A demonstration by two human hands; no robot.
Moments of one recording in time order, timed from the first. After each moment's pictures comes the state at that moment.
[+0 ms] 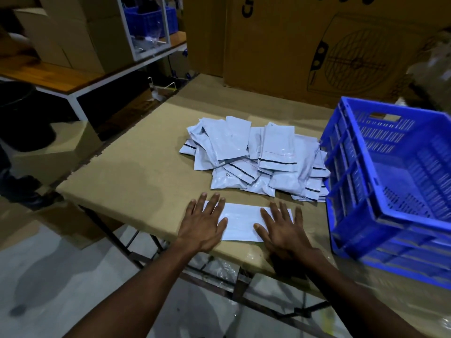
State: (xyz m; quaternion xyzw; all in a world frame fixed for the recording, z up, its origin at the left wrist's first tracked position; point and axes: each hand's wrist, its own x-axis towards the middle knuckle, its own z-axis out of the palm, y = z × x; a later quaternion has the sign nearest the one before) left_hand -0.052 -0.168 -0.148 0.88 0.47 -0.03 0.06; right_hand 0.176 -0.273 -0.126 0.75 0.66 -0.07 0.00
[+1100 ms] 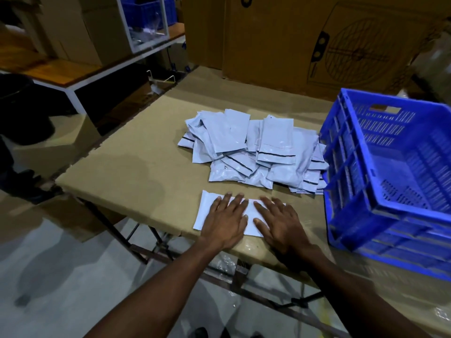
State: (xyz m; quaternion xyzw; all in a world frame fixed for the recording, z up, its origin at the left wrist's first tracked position) left_hand 0.000 -0.202 -0.149 0.91 0.41 0.04 0.08; right_hand 0.186 -0.283 -0.143 0.71 0.70 -0.04 -0.07
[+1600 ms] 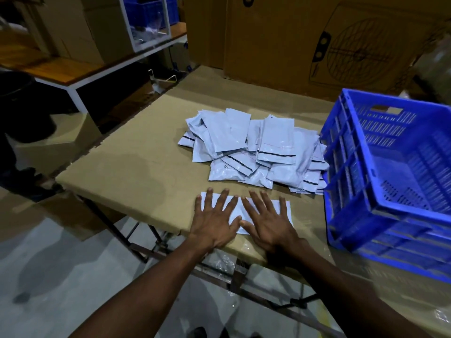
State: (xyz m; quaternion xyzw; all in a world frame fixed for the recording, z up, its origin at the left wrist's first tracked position) left_hand -0.020 -0.197 -0.150 0.87 0.49 -0.02 0.06; right_hand 0.165 -0.268 -0.135 0.68 0.73 -0.03 0.01
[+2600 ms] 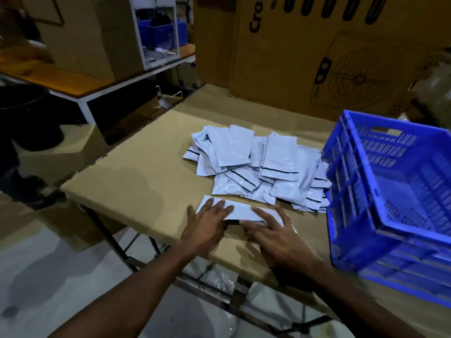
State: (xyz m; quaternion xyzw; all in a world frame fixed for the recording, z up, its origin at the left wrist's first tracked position) left_hand -0.044 -0.166 -0.132 0.89 0.45 0.01 0.09; right_hand 0.178 -0.287 -0.098 0.46 0.86 0.14 -0.15
